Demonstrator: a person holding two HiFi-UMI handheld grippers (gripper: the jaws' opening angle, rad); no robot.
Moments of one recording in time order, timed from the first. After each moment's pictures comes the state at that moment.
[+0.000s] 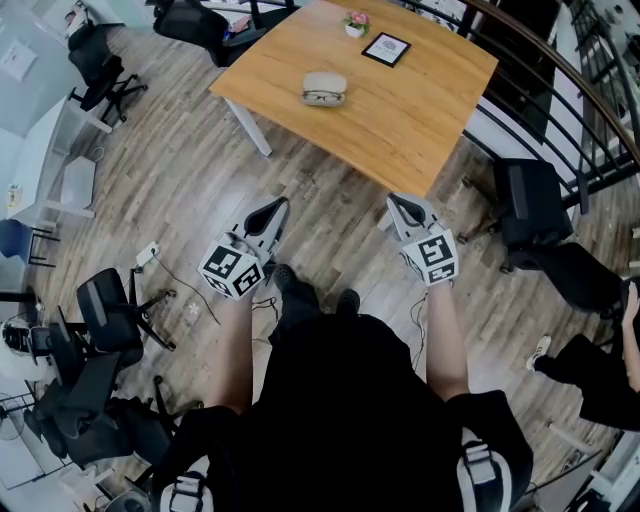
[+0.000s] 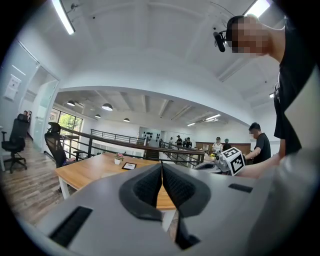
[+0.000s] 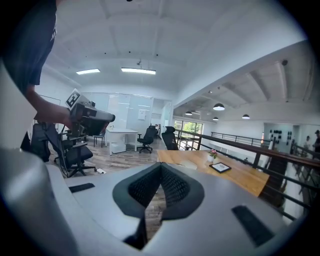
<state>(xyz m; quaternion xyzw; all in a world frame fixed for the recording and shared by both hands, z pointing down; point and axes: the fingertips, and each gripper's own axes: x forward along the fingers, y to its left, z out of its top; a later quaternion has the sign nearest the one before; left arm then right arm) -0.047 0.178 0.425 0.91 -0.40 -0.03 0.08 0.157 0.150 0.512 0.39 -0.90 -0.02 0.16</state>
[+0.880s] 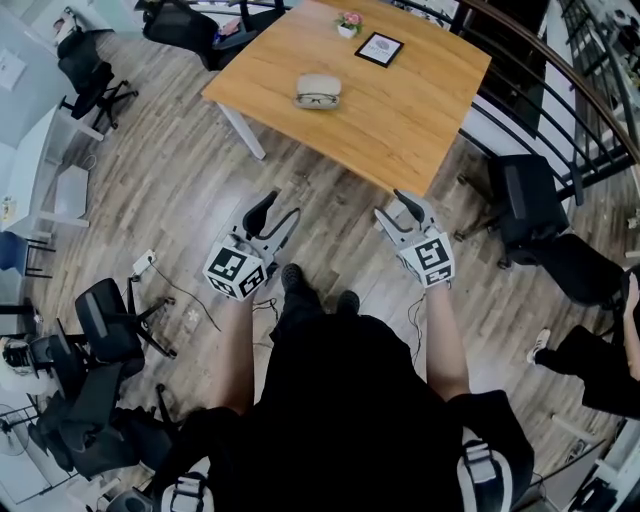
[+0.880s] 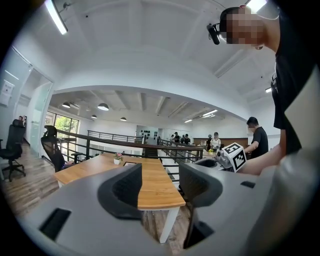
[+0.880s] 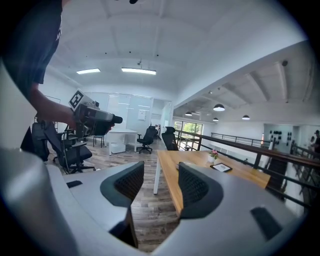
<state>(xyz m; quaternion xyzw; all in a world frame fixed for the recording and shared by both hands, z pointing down) -0.047 0.163 0.433 0.92 -0.39 -0.01 0.06 0.147 0.146 0.519 0.39 -0.90 -0.02 0.16</state>
